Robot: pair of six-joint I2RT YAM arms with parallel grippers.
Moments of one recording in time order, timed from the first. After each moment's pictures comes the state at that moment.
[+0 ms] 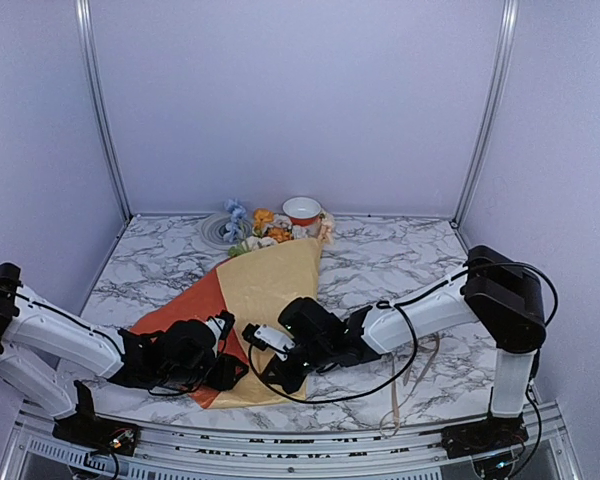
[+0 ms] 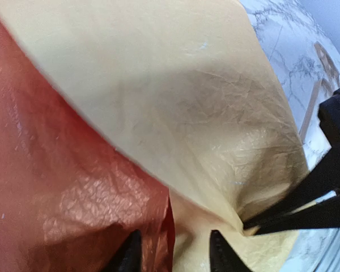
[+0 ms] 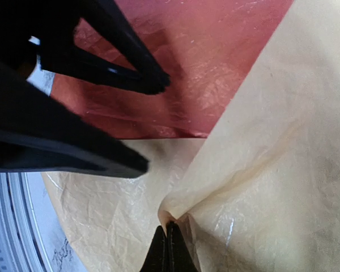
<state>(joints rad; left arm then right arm) -1.11 1.45 0.45 0.21 -0.19 -0.69 1.14 1.96 1.08 0.04 -0.28 0.17</state>
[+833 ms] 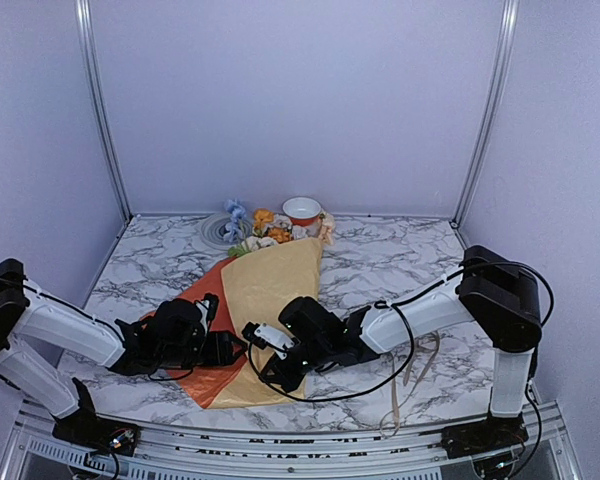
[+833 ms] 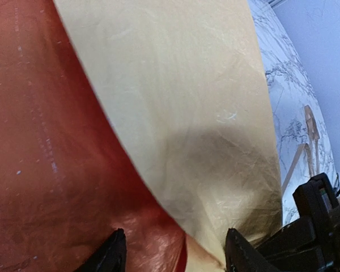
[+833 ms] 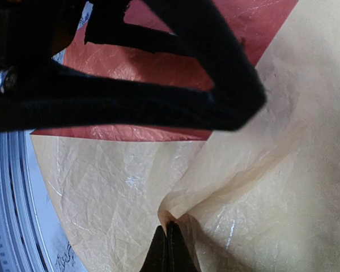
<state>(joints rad) -0.93 1.44 0.40 0.35 -0.05 -0.83 1.12 1.98 1.08 0.07 -0.32 0.19</state>
